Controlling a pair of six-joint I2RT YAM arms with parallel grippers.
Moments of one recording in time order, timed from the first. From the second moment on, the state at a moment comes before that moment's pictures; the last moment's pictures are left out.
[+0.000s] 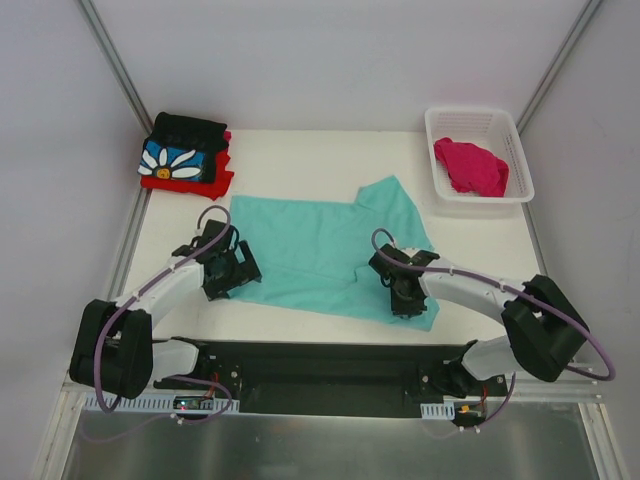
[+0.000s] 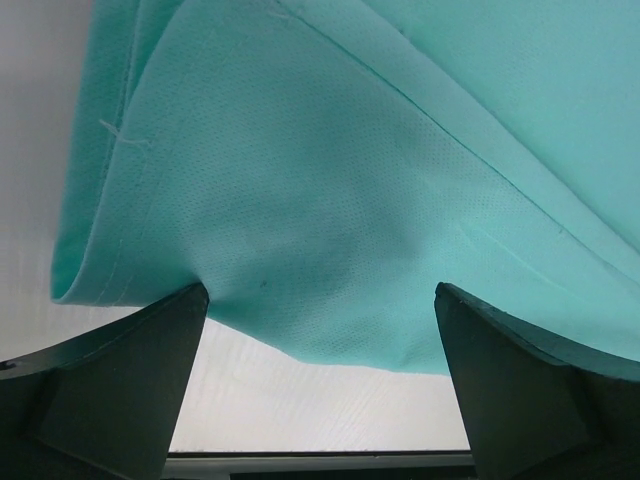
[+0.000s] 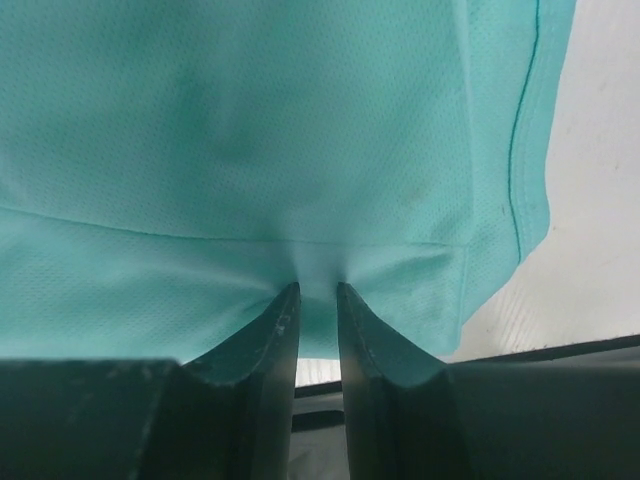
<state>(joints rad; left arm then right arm) -0.23 1.25 0.61 -0.56 0.05 -0.69 0.77 1.43 0.76 -0.82 0.28 0.74</state>
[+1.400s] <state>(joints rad) -0.39 1.14 0.56 -0.83 -0.06 -0.87 0.82 1.20 0.61 -1.00 0.36 0.87</state>
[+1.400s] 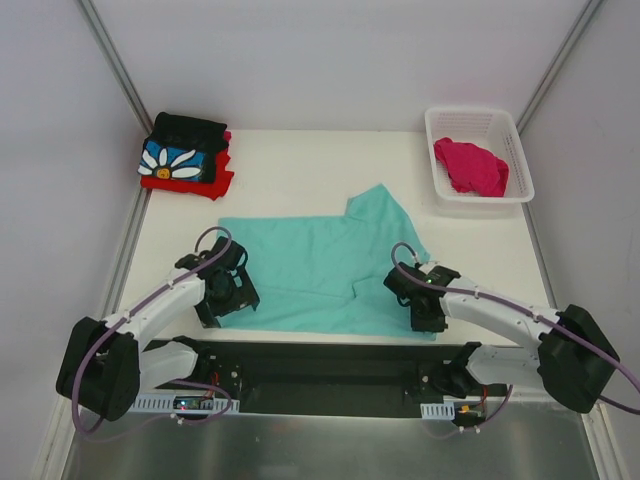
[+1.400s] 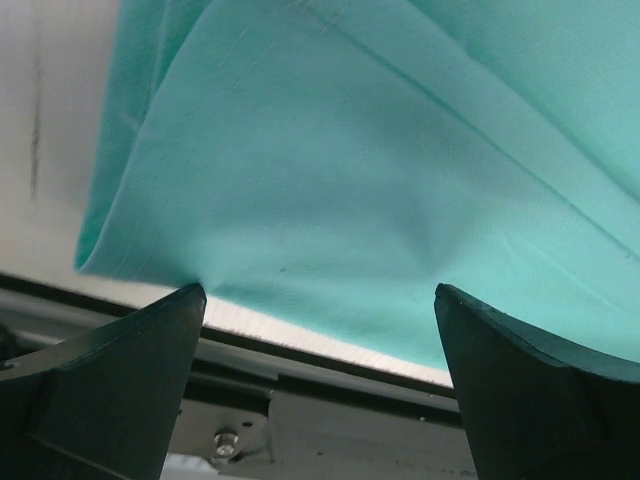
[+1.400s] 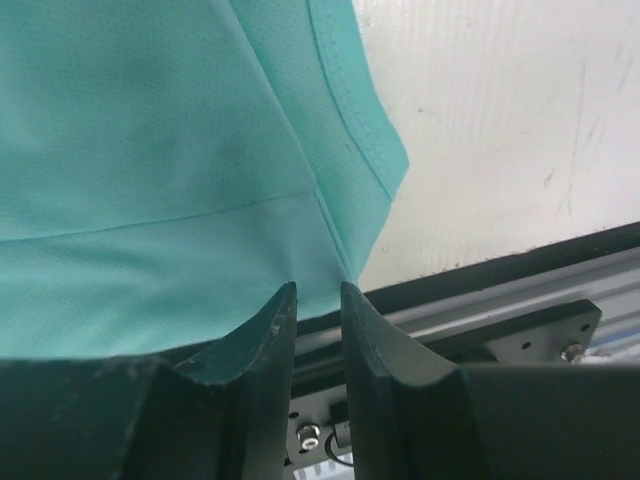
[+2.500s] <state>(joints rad) -0.25 1.91 1.52 -0.91 0.06 -0.66 0.24 1.89 1.48 -0.80 -0.29 0.30</state>
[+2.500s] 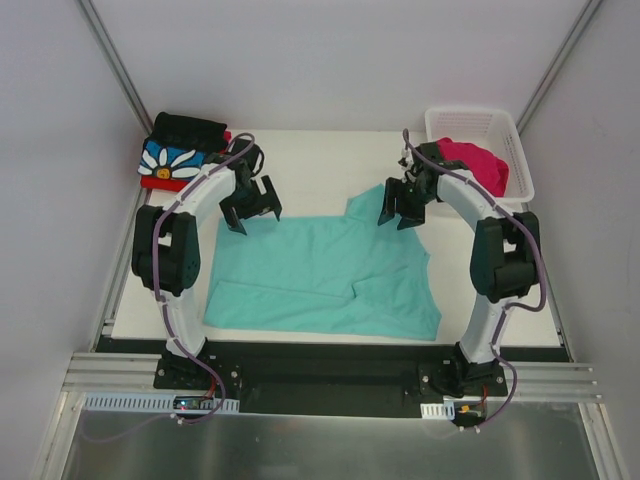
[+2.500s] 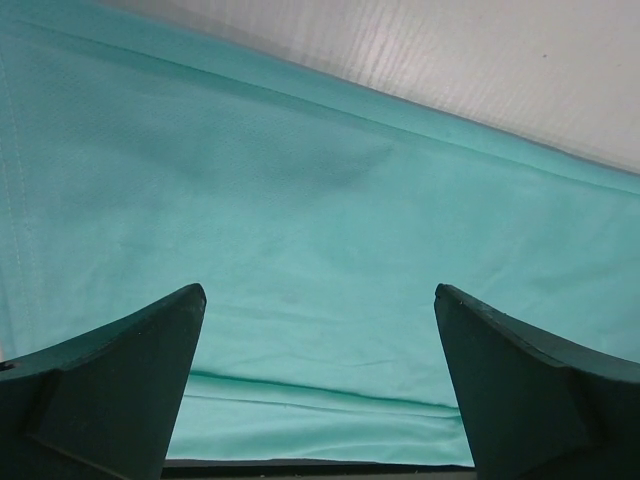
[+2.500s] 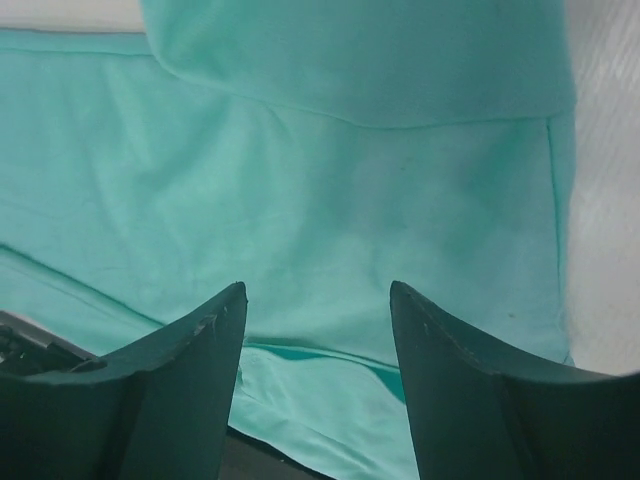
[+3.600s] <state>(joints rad) -0.24 1.91 1.58 -0.87 0.12 -0.55 0.18 2.43 2.23 -0.88 -0.32 -0.08</state>
